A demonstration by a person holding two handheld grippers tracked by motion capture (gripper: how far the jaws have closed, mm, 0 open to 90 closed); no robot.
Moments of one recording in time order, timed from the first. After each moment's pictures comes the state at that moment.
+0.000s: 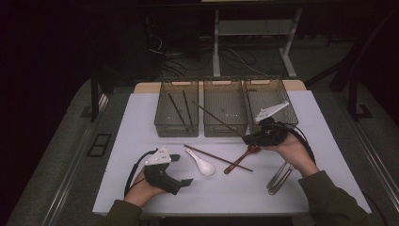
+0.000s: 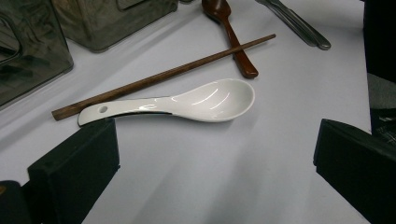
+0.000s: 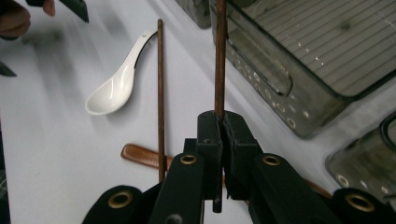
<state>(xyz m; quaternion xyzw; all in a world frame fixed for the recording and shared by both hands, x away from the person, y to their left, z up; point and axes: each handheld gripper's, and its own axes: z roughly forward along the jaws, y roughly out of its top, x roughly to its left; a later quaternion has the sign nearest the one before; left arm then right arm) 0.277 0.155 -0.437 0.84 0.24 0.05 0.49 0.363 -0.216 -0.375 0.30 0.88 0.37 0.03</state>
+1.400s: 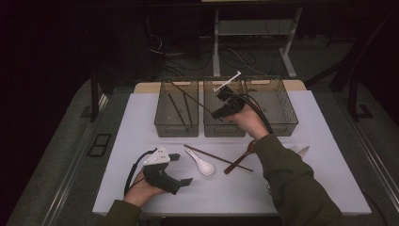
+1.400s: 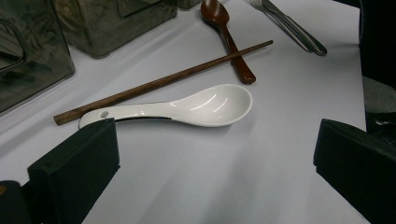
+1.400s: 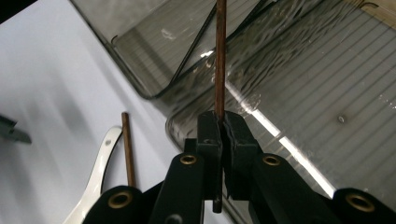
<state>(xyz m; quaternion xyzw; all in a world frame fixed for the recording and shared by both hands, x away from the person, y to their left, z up) 0.277 0.156 -0.434 0.83 0.24 0.06 0.49 0.455 -0.108 -0.351 0.36 0.88 0.32 0.02</state>
